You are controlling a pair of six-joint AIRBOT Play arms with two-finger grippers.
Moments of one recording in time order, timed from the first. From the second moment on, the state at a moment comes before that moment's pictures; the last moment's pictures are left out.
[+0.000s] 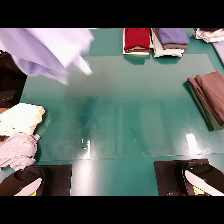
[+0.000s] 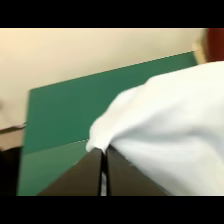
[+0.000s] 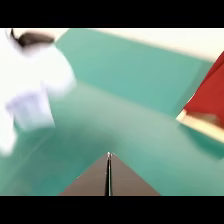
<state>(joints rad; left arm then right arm) -0.33 -0.98 1.75 1.72 -0.99 -1.53 0.18 -0.99 1.74 -1.18 1.10 1.41</state>
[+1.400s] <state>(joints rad) -0.10 -1.42 1.26 1.12 -1.13 -1.45 0.09 -1.02 1.91 -1.22 1.25 1.43</state>
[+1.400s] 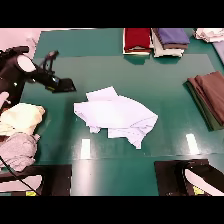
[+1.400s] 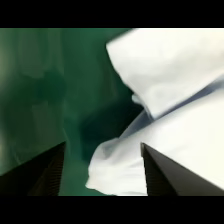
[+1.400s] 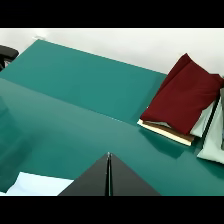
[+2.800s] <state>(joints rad) -0.07 -1.36 1.34 0.89 -1.17 -1.25 0.00 -0.97 0.69 -1.01 1.14 1.47</state>
